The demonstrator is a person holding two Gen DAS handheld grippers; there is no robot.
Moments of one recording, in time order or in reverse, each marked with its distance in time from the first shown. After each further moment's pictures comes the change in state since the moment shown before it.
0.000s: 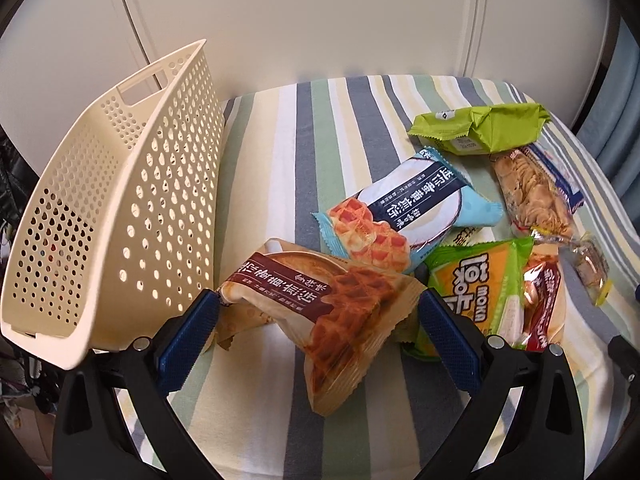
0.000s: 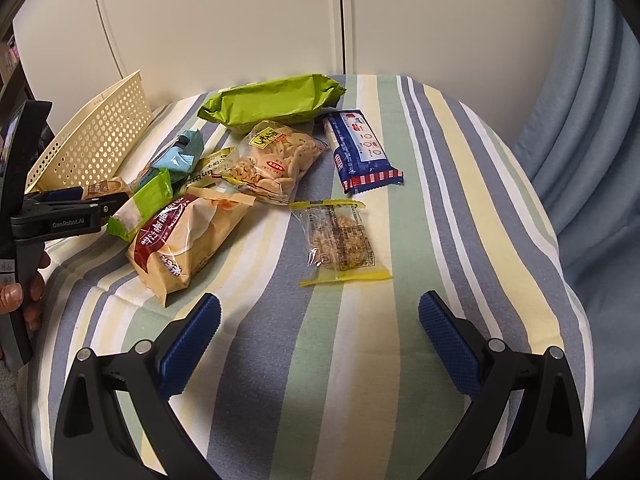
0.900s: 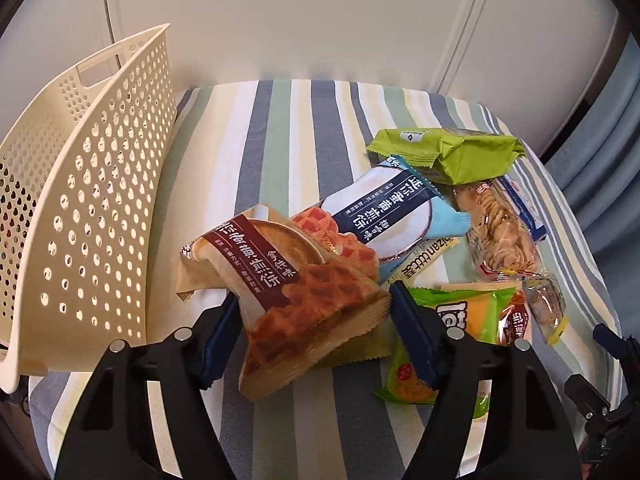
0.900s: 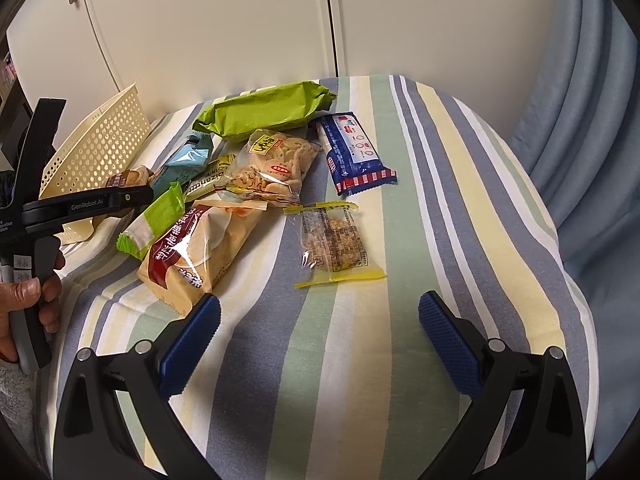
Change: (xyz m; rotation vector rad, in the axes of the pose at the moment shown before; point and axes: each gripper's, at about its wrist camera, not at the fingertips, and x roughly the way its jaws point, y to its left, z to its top) left arm 0.015 -0.009 0.009 -0.085 -0.003 -0.187; right arm -0.004 -0.008 0.000 0.042 -0.013 0.021
